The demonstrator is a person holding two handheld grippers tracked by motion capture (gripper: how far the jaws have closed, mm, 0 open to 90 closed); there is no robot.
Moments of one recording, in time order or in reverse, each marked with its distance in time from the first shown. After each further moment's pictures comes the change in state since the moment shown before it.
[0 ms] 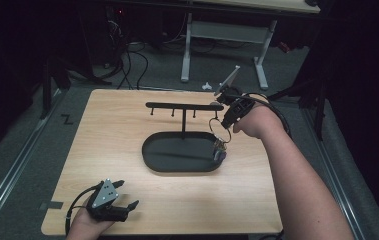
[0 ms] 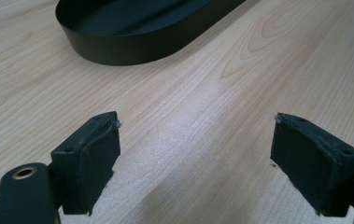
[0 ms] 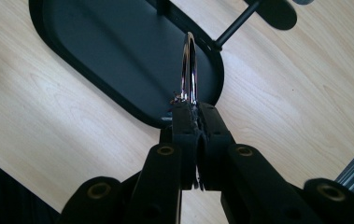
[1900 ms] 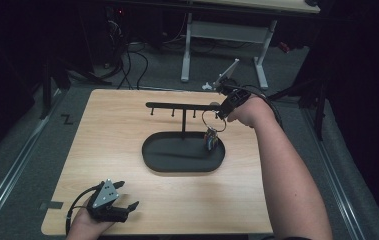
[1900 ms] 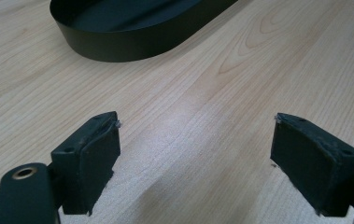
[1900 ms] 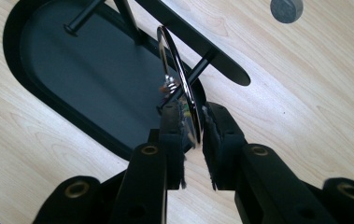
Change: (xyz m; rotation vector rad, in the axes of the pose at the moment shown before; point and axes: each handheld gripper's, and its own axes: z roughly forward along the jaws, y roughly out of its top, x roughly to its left) left arm 0.000 -0.001 0.001 0.016 -0.014 0.006; right arm -0.032 0.026 0.025 -0.038 0.016 0.051
